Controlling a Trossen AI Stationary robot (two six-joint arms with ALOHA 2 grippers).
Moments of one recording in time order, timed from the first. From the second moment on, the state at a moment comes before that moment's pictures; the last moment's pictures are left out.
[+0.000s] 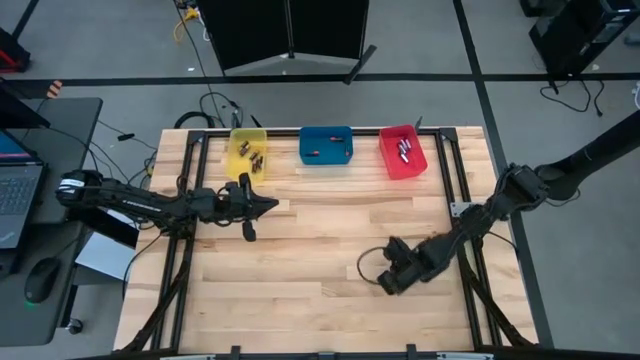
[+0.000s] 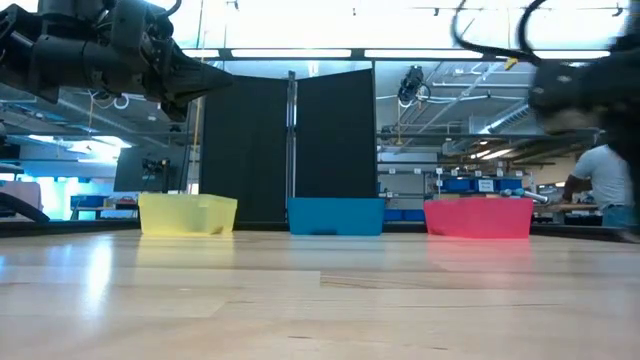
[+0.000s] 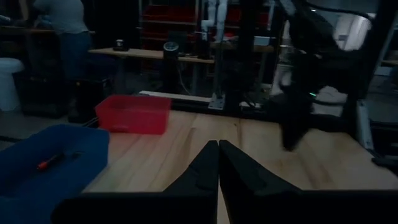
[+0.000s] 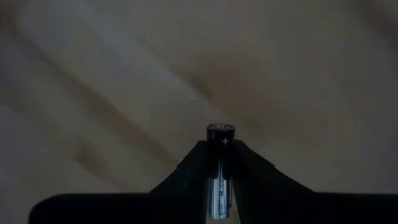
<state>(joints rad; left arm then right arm) -0.05 0.93 0.18 0.78 -0.22 -0.09 0.58 1.57 0.85 -0.70 0.10 1.53</state>
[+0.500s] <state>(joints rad) -0.05 0.93 0.18 0.79 -0.15 -0.08 -0.26 1.34 0.85 -0.79 0.21 0.64</state>
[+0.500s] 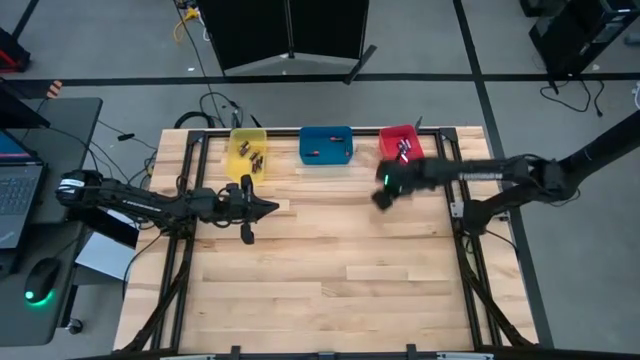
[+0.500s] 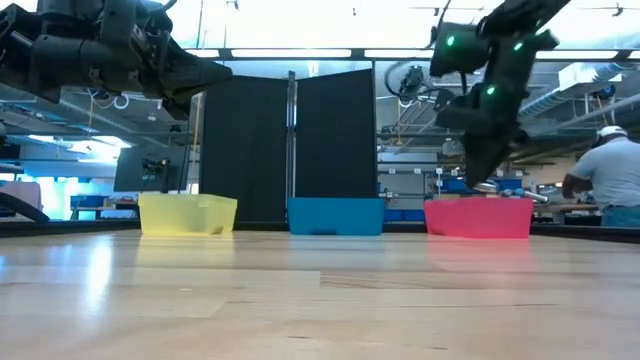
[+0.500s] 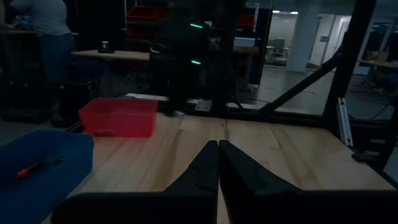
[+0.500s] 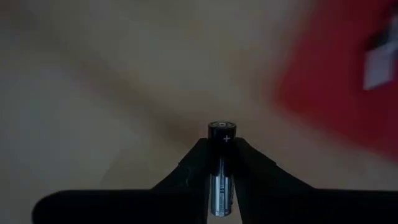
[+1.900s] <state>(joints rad) -0.05 0.93 0.18 0.79 -0.19 -0.09 -0.94 1.73 1.01 -0.60 0.12 0.25</state>
